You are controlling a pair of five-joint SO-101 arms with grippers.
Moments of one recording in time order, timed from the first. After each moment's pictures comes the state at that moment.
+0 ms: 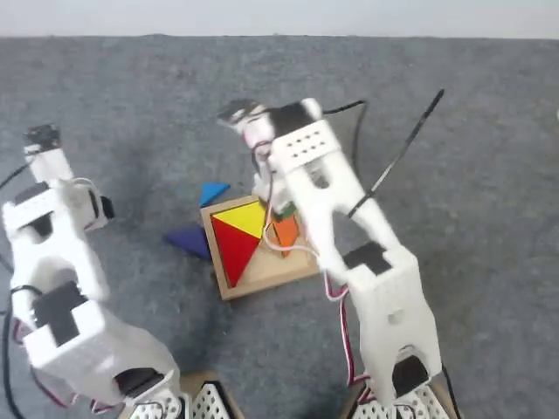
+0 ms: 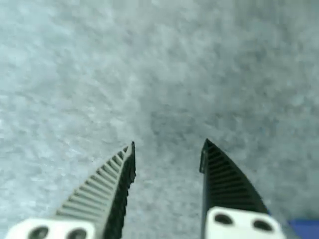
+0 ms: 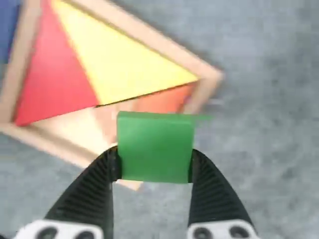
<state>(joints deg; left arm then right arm) -39.6 10.2 23.3 51.0 -8.5 -34.3 36.0 -39.1 100.2 18.4</state>
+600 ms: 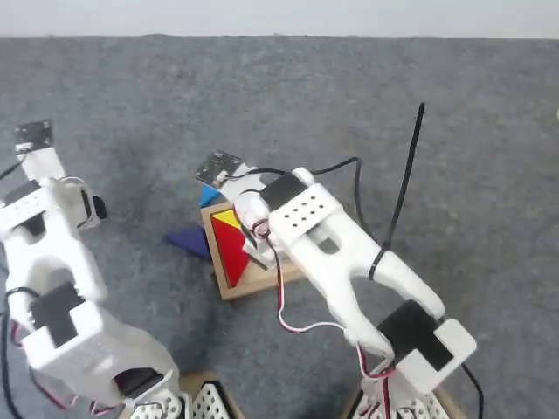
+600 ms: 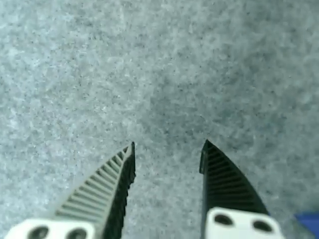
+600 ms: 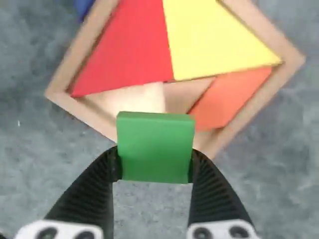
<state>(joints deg) -40.8 10.2 21.7 53.1 -11.1 -43.5 4.4 11.2 75.7 15.0</state>
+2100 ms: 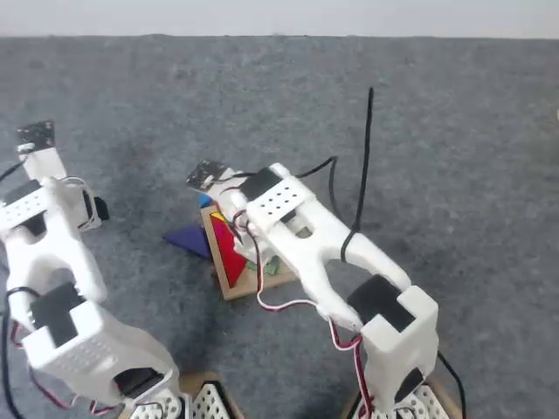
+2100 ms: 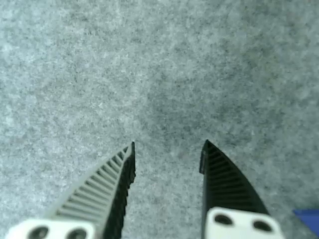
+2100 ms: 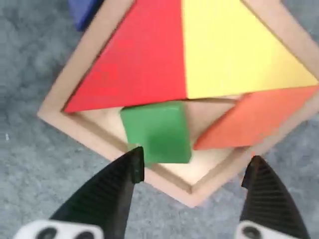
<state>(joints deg) -40.6 10.2 21.7 54.0 -11.1 -44.5 18.3 1.1 77.5 15.2</state>
